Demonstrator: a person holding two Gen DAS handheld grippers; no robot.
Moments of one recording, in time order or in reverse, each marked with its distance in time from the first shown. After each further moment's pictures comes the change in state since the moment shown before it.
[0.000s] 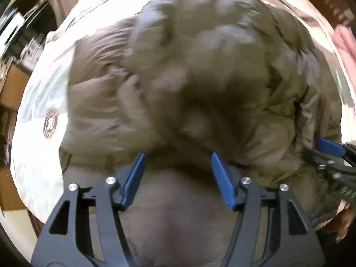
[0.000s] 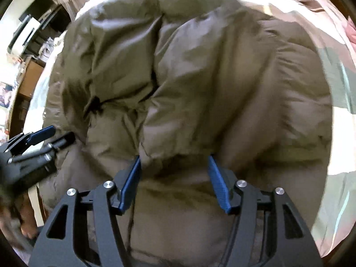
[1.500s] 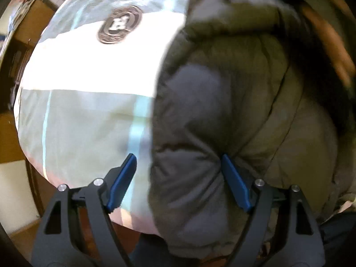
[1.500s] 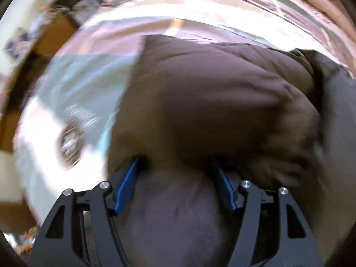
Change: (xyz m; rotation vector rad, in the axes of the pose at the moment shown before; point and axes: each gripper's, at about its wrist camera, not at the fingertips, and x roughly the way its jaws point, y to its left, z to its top) left arm 0.042 0.191 -0.097 -0.228 0.214 0.051; right arm 0.138 0.295 0.135 -0.387 0.020 0.133
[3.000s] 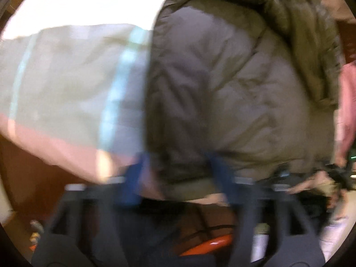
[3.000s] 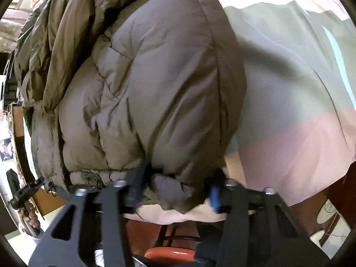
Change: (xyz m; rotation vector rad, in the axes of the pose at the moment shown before) left arm 0.018 0.036 -0.104 -0.016 0.114 -0.213; right arm -0.158 -0.241 -0.421 0.852 0.144 -0.079
